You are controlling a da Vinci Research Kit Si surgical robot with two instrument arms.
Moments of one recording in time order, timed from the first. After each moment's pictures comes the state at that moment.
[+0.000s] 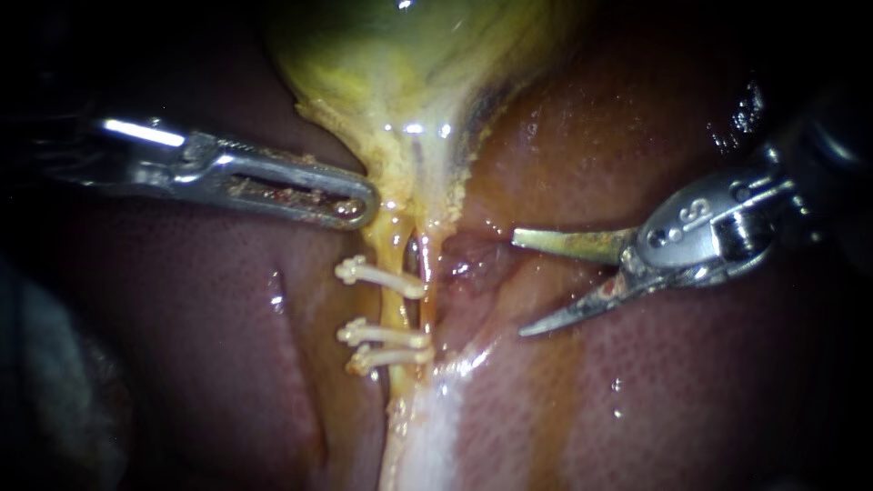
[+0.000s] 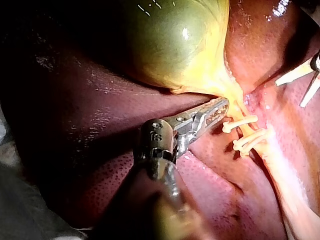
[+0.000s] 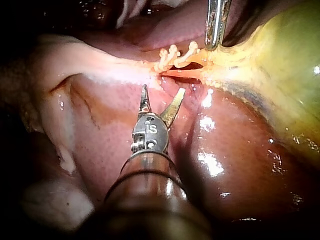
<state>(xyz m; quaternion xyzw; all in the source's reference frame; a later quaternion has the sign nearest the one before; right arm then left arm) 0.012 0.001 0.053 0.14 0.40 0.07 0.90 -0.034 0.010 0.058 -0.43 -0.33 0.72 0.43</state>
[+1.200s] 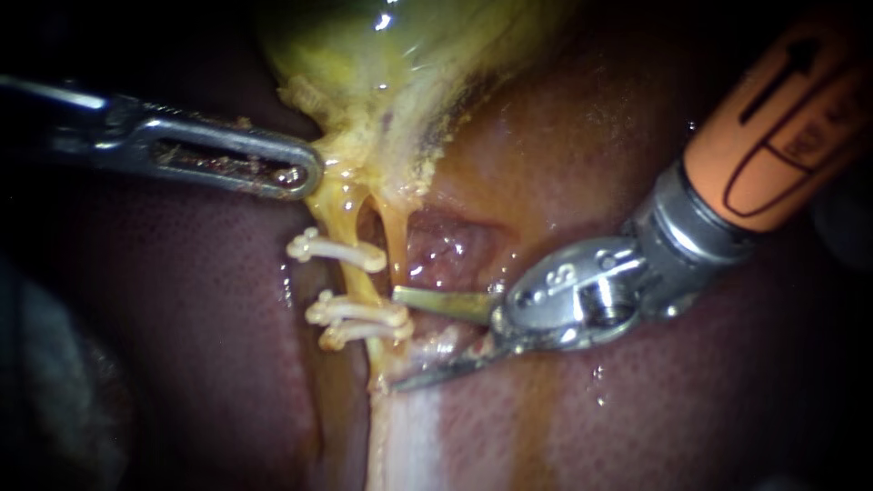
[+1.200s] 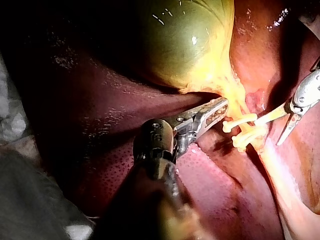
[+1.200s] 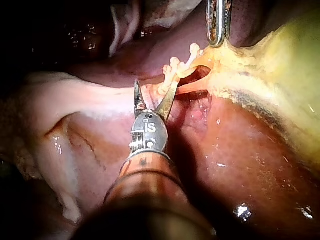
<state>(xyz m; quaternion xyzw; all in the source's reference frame) 0.021 -0.003 0.057 0.25 0.42 0.09 0.87 -0.030 0.012 0.052 -0.43 -0.33 0.71 0.44</state>
